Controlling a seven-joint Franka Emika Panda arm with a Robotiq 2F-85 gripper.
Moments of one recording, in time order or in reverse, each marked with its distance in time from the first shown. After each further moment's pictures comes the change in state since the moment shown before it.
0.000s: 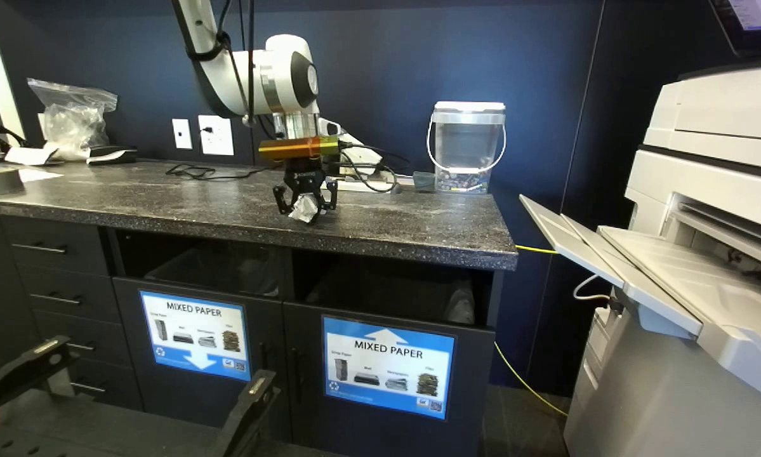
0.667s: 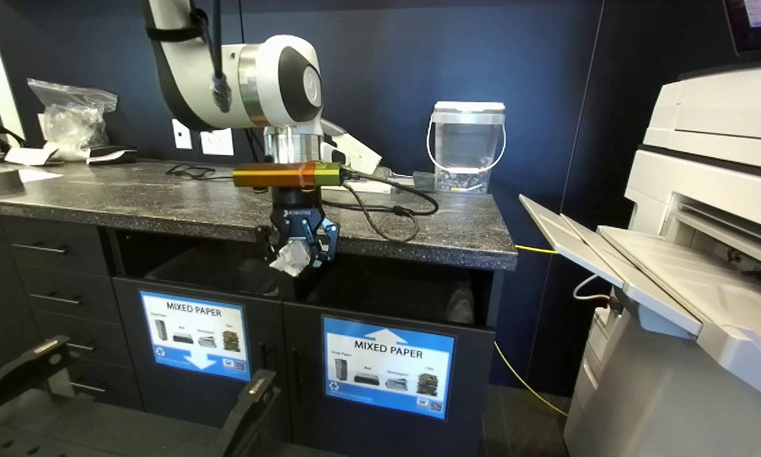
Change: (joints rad) arm -0.103 -0.249 -0.004 -0.548 0.002 0.145 -0.012
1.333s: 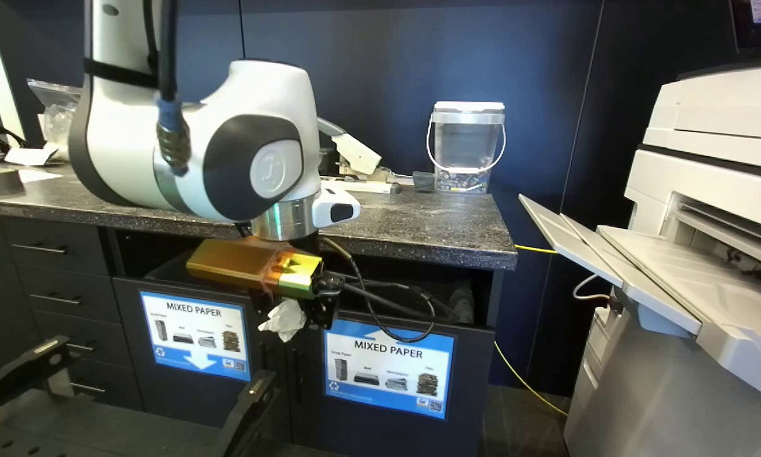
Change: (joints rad) arm -0.218 0.064 0.082 -0.373 0.107 0.741 0.024
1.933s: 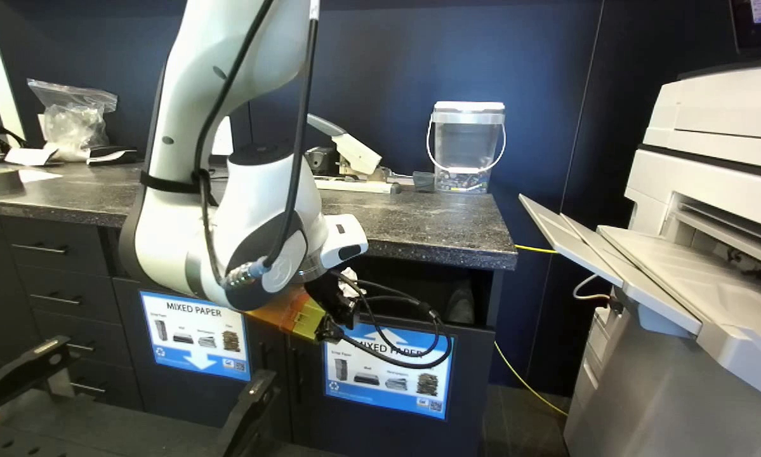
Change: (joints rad) arm 0.067 0.379 -0.020 0.260 0.103 0.443 0.120
